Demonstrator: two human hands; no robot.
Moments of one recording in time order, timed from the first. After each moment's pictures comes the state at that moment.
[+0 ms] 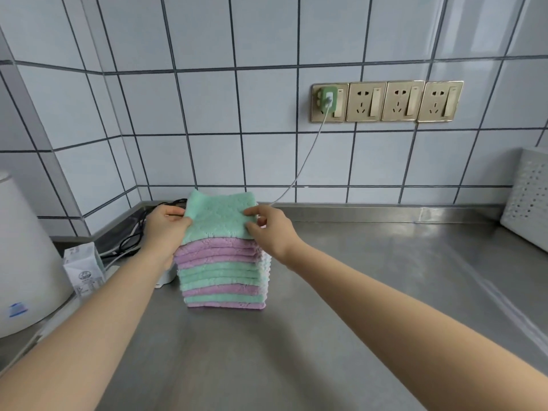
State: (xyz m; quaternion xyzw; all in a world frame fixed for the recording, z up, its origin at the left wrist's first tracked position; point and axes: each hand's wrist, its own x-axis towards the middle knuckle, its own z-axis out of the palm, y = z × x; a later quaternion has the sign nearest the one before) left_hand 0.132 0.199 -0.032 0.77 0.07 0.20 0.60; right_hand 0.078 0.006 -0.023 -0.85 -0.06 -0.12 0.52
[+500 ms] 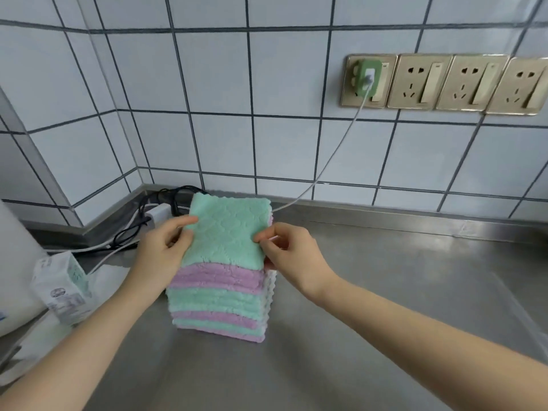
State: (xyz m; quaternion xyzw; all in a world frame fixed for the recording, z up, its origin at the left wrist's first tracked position) left_hand 0.131 0.201 -0.051 0.85 -0.07 0.19 0.50; right_hand 0.101 -0.026 -0.033 -0.80 -0.07 -0.02 0.59
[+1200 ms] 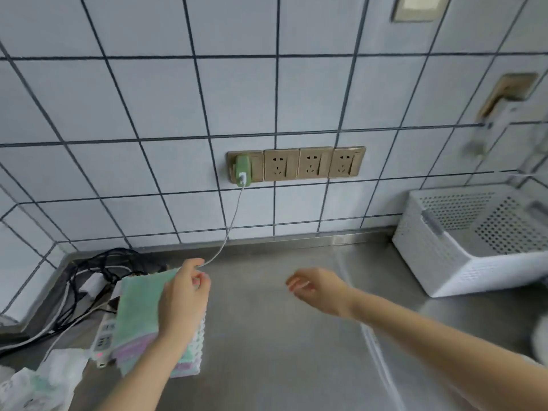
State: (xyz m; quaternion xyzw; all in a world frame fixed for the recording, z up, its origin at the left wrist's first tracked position) left_hand 0.087 0.036 0.106 0.93 -0.01 0.09 0.36; right_hand 0.018 -0.216 0.136 -0.92 0.03 0.15 0.35
